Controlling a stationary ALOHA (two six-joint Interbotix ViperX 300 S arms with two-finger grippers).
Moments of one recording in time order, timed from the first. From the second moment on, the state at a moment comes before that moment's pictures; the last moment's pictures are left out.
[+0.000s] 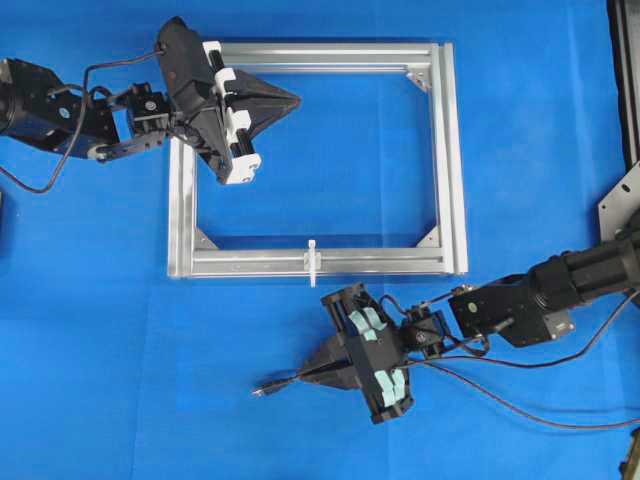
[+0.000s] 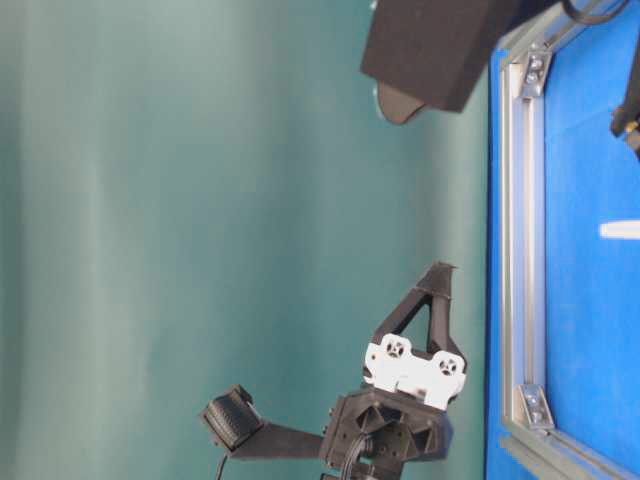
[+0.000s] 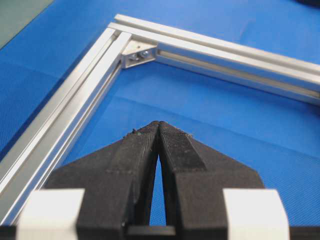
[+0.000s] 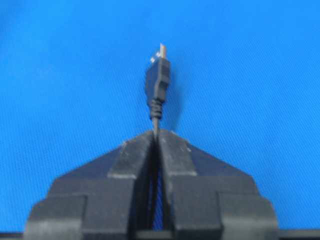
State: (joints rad) left arm 0.26 0.14 0.82 -0.09 -0.74 -0.01; right arm 0.32 0.39 0.67 -0.07 -0.63 0.14
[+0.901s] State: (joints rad) left arm 0.26 0.14 0.82 -0.09 -0.74 -0.01; right arm 0.32 0.17 0.67 -0.07 -0.40 0.14
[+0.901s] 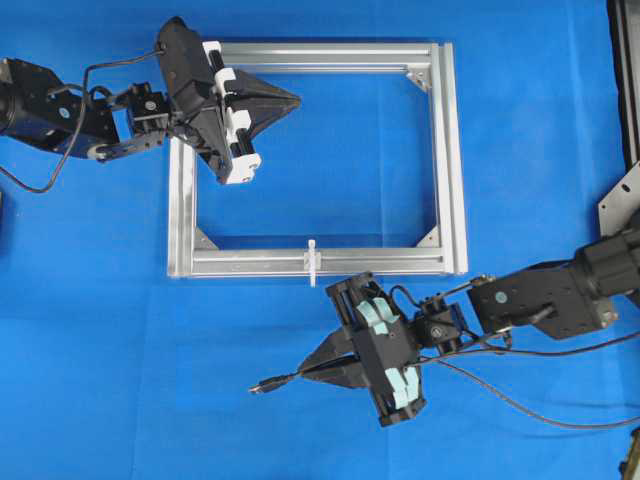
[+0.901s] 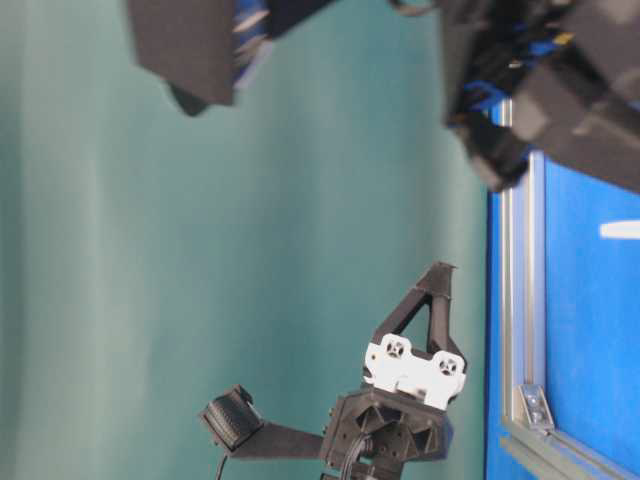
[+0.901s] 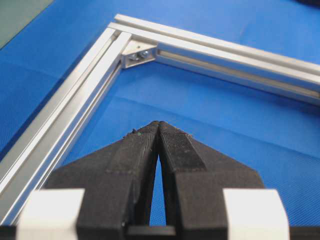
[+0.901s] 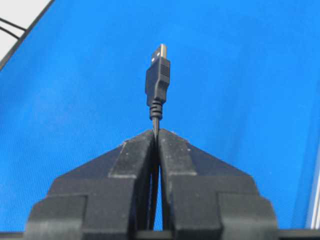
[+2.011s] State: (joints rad) left arm 0.26 0.14 0.82 -0.09 -0.72 -0.05; right arm 0.32 0.17 0.67 -0.06 -0.39 0.14
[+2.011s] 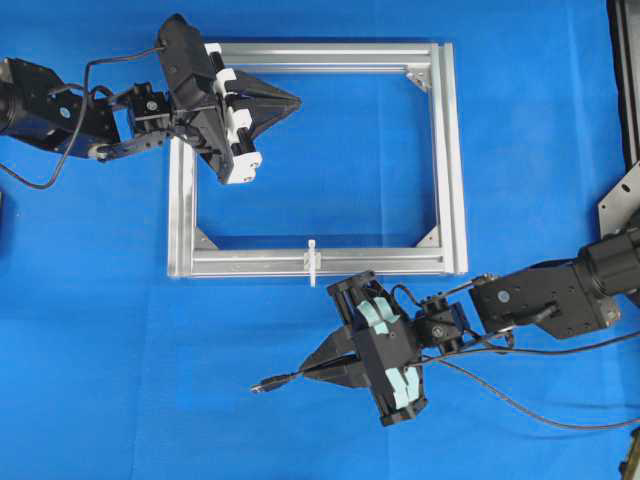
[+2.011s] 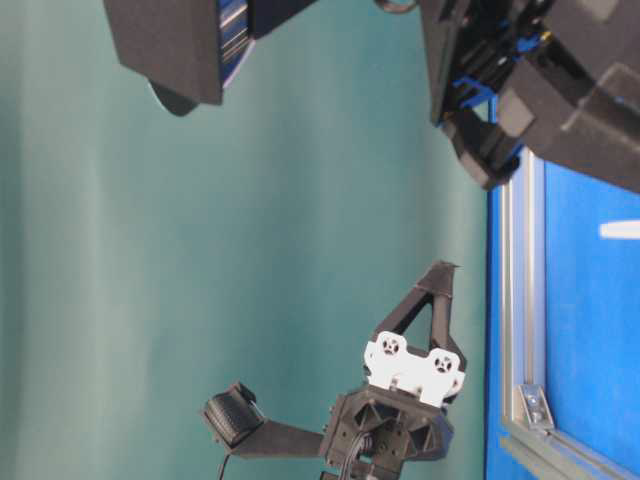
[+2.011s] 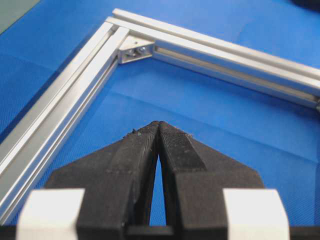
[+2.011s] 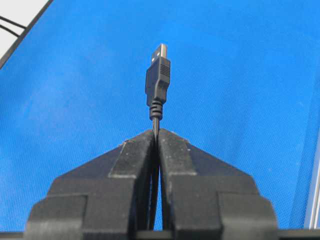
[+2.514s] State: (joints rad) left arm 0.26 0.14 0.80 -0.09 -0.68 -0.05; right arm 0.32 0.17 0.67 -0.07 -0.39 0.14
